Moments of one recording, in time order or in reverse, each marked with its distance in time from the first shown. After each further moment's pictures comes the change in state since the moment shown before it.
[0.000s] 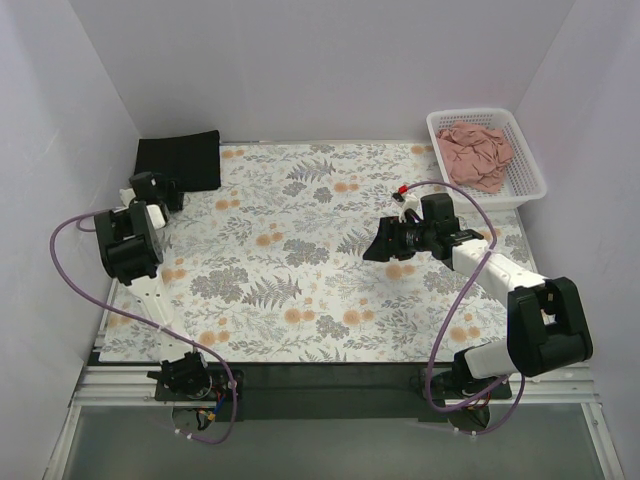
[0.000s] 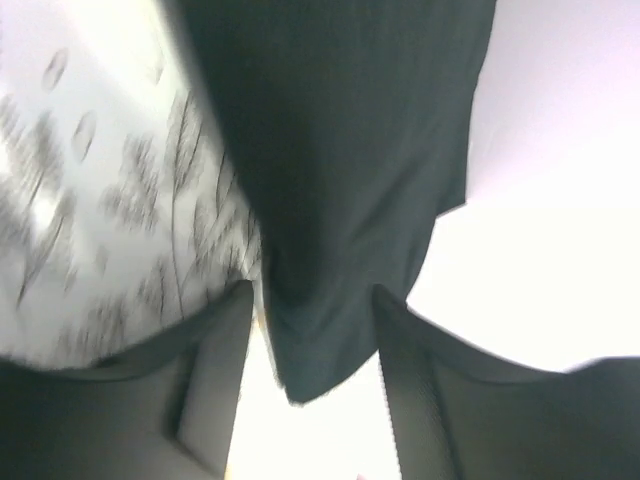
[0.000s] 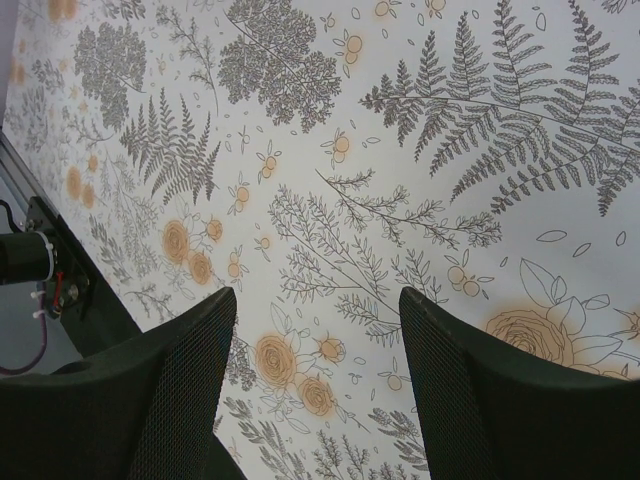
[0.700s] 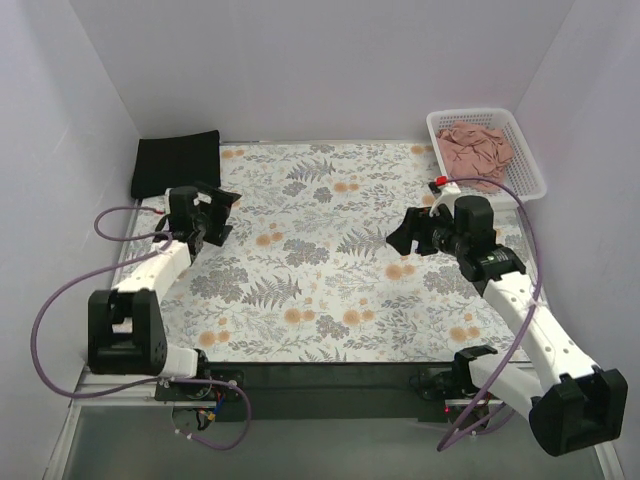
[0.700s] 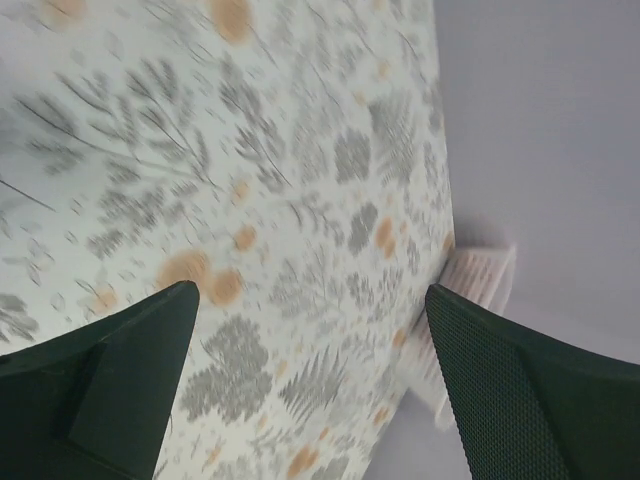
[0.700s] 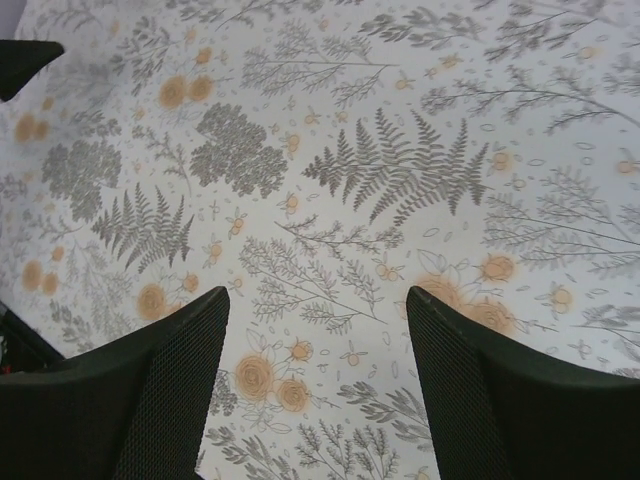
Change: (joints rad) left arm -0.288 -0.733 -0.511 -0.321 0.011 0.117; right arm -0.027 -0.359 0.008 -0.146 0.224 0.007
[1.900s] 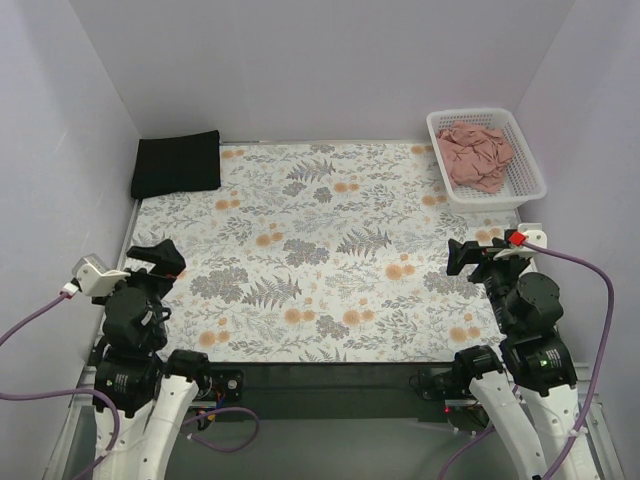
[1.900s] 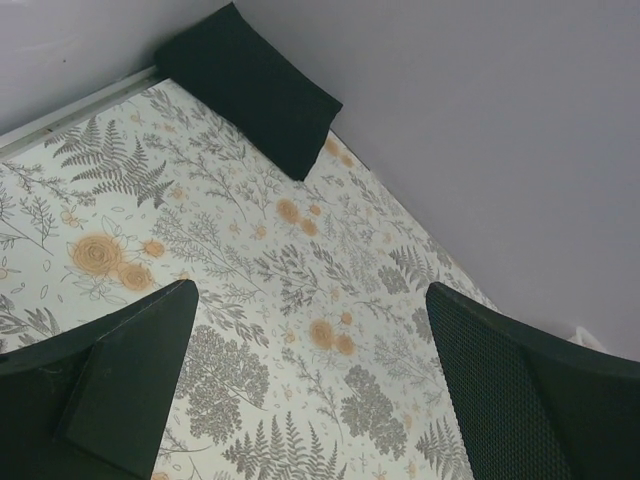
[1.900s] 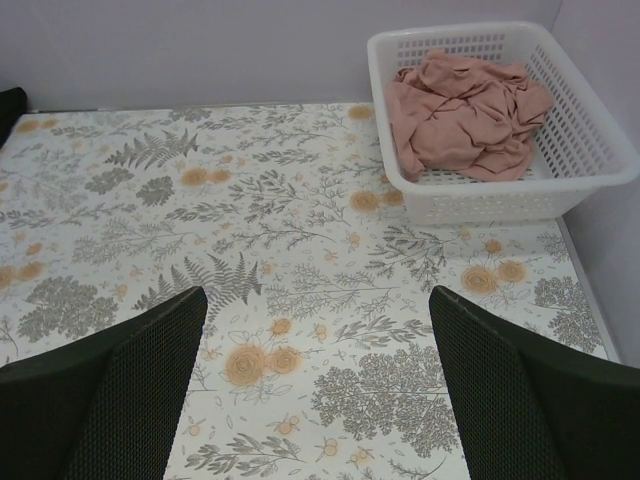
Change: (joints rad) left arm -0.209 -1.235 -0.037 -0.677 -0.652 0.542; right arm -0.005 -0.746 -0.108 -0.146 0.596 -0.166
